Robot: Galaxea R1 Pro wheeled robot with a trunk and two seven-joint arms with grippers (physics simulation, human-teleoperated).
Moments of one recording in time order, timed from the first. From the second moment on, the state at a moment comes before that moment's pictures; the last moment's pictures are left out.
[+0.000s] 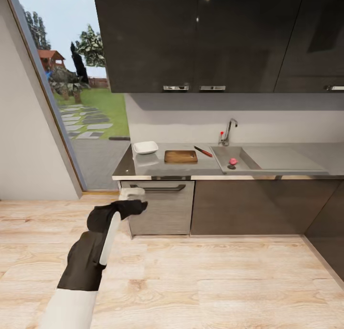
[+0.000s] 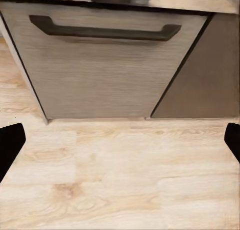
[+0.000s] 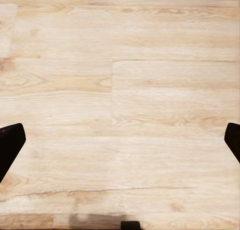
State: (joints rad) left arm -0.59 -0.15 -0.05 -1.47 0.06 0.96 0.07; right arm -0.24 0.04 0.07 -0.04 -0.01 -0.64 -0.08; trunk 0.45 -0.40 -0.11
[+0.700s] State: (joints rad) left arm -0.96 -0.14 -0.06 -1.30 0.07 1.00 0.22; right arm -0.24 0.03 0.07 -0.04 -0.01 -0.64 -0.08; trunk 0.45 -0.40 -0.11
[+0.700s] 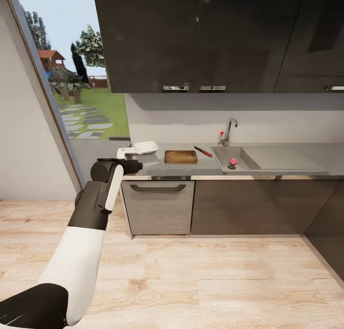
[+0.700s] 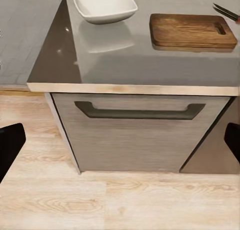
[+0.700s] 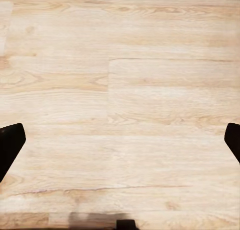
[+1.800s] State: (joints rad) left arm -0.96 -0.14 -0.05 -1.29 0.07 1.00 0.22; right arm -0.24 0.11 0.06 -0.06 -0.01 -0.58 -0.08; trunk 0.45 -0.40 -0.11
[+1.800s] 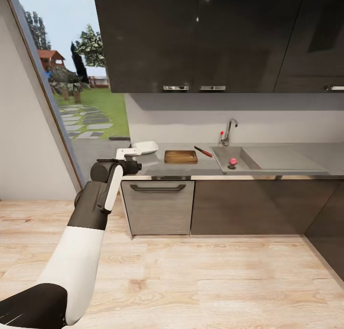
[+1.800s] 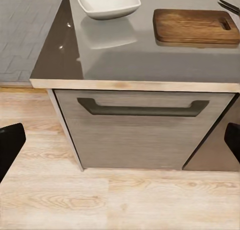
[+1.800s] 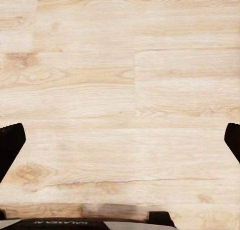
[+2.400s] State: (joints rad) left arm -0.96 -0.13 -0.05 -1.28 0.07 1.00 0.22; right arm -0.24 0.07 0.06 -0.27 -0.05 -0.93 -0.09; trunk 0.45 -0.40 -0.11
